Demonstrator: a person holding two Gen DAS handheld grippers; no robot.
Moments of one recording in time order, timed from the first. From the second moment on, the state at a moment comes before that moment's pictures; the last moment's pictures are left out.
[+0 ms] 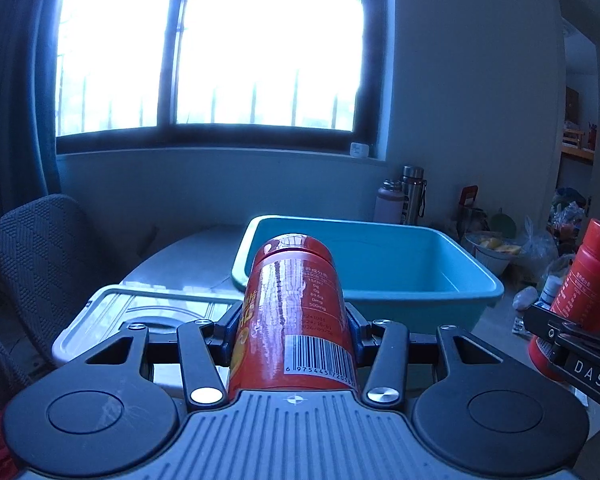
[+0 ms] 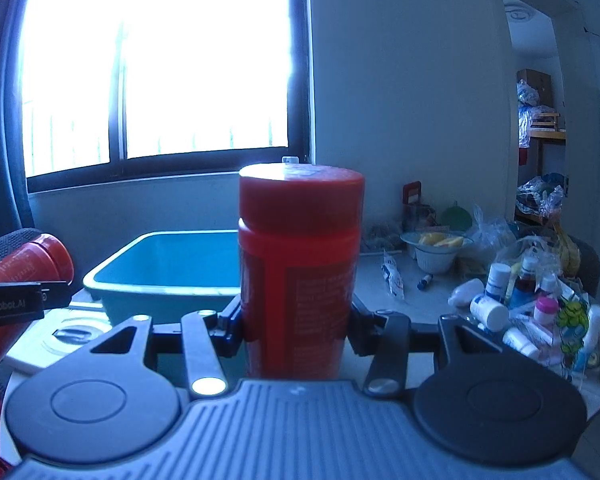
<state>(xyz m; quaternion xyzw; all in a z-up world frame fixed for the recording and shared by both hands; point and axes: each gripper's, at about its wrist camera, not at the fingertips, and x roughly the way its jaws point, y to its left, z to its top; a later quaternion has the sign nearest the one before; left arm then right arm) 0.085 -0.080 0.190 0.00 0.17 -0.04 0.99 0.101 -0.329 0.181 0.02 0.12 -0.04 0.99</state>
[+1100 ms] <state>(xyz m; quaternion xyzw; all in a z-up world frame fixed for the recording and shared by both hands) 0.288 -0.093 0.204 0.01 0.23 -0.10 0.97 0.268 -0.299 0.199 -0.01 0.16 -0.04 0.99</state>
